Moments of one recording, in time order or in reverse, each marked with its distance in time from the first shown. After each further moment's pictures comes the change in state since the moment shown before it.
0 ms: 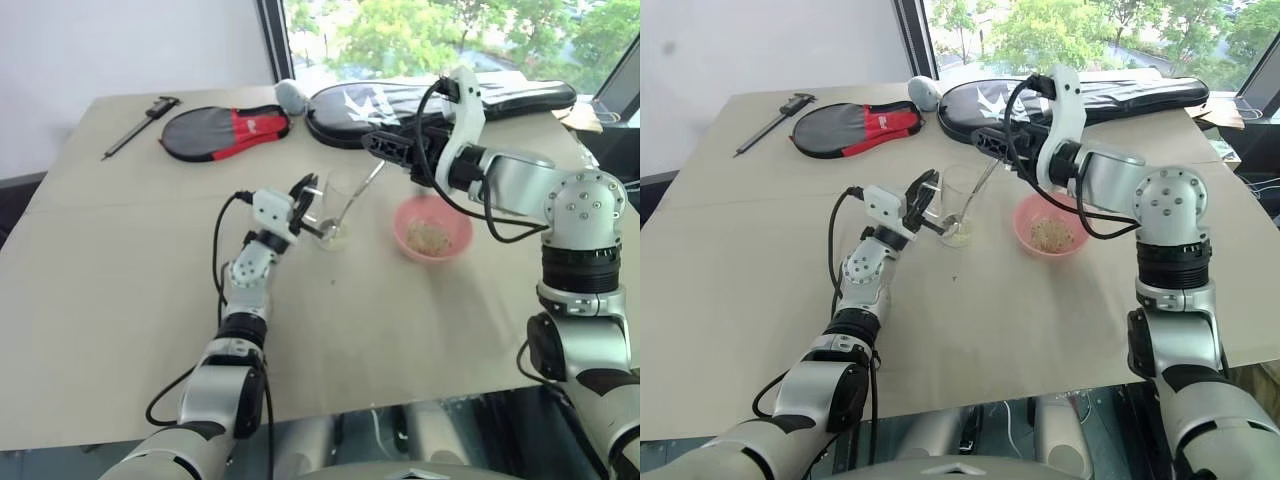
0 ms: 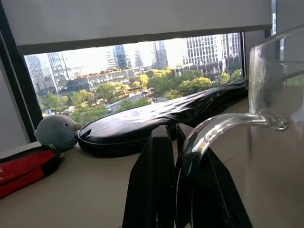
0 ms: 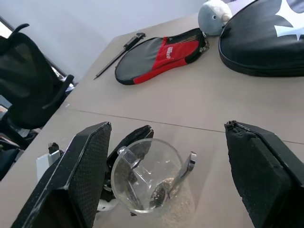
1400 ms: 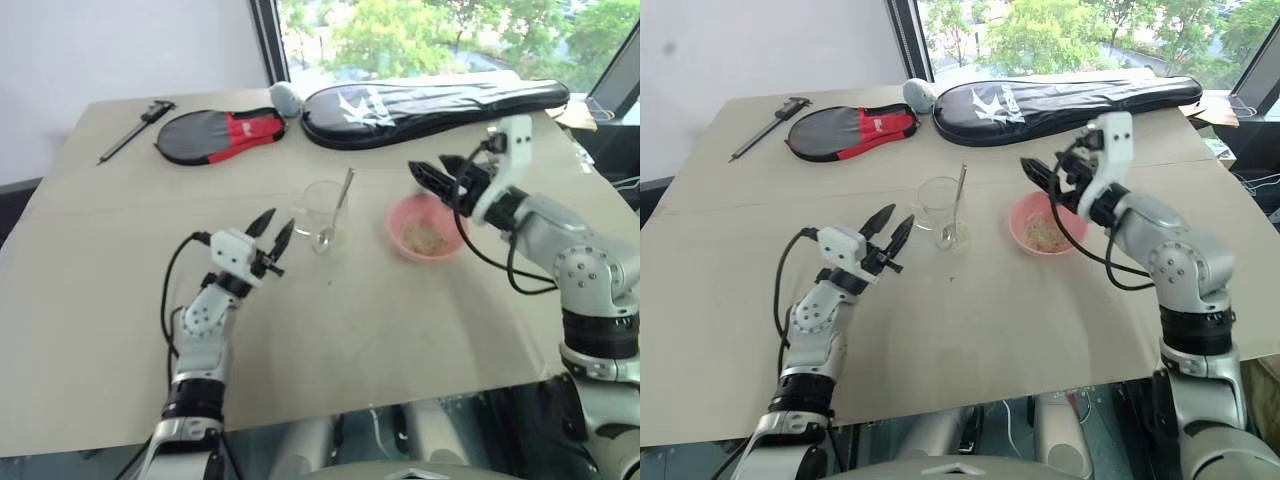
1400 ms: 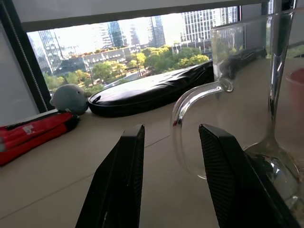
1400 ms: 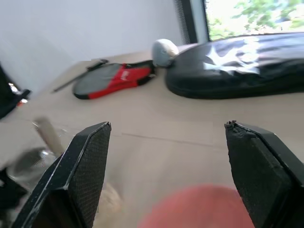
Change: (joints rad) left arm 0.466 0.134 0.009 -0.660 -0.112 0.334 -0.052; right arm 0.400 -0.116 -0.023 -0.238 -0.417 -0.299 0.404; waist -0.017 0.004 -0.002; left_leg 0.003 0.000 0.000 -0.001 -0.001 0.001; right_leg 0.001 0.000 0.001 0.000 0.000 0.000
